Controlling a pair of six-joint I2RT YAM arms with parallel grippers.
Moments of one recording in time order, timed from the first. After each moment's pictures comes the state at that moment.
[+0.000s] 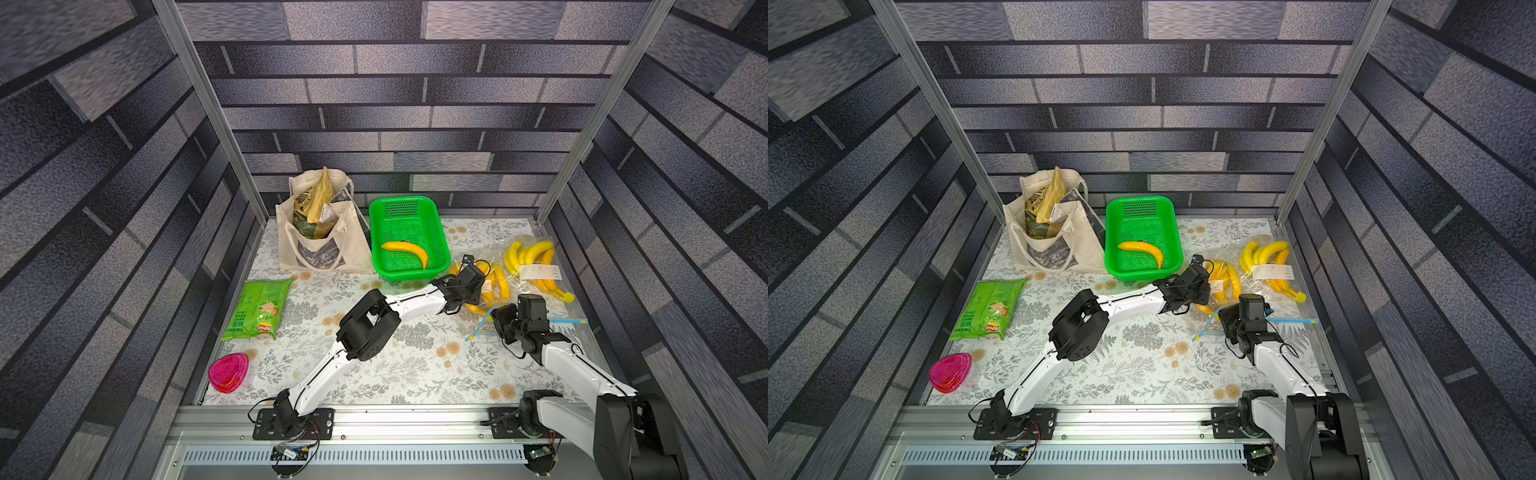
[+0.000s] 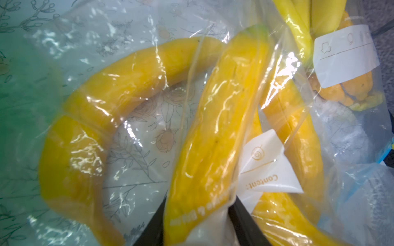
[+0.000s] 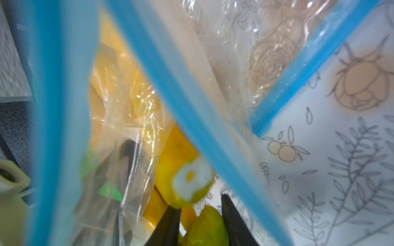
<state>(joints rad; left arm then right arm) -0.98 2.44 1.94 -0.21 -0.12 -0.56 0.07 1.05 0.35 -0.11 -0.15 1.23</state>
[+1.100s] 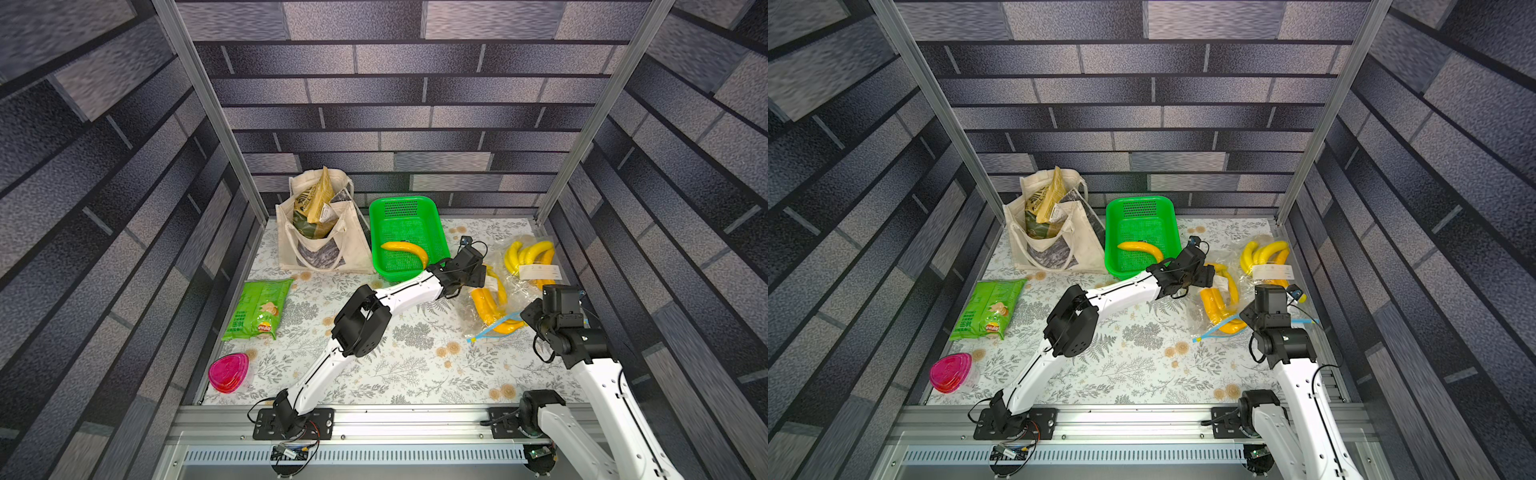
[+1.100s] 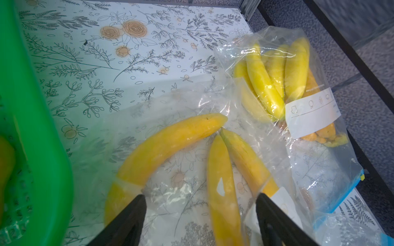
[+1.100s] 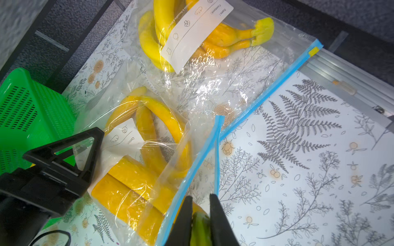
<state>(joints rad) -0.92 2.42 2.08 -0.30 -0.14 -0.52 0.07 0.75 0.76 -0.87 0.25 0.77</state>
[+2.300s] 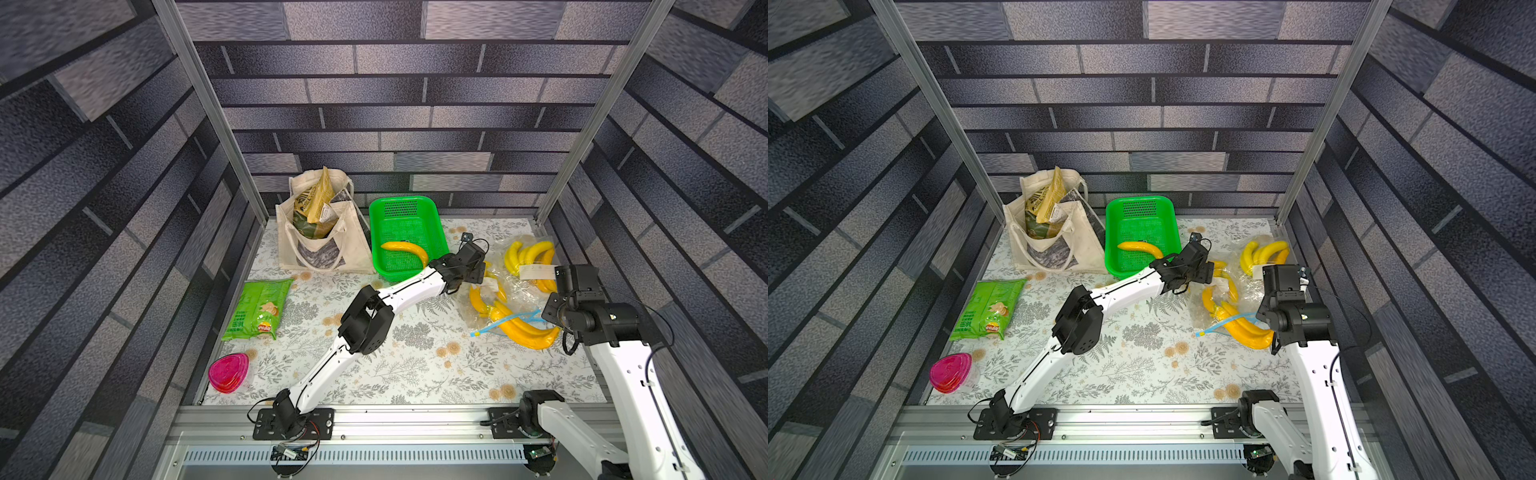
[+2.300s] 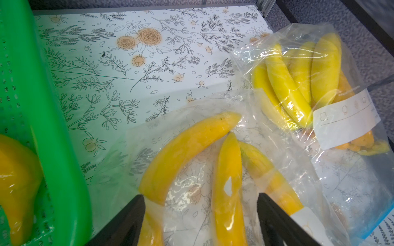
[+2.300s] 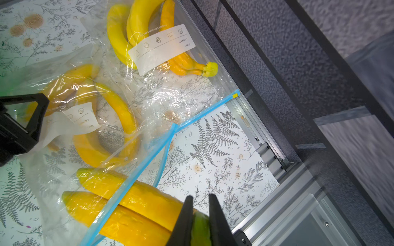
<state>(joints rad) -0.91 2.51 2.25 -0.42 -0.19 -0.47 0.07 0.93 1.14 -1.29 0.44 0.46</state>
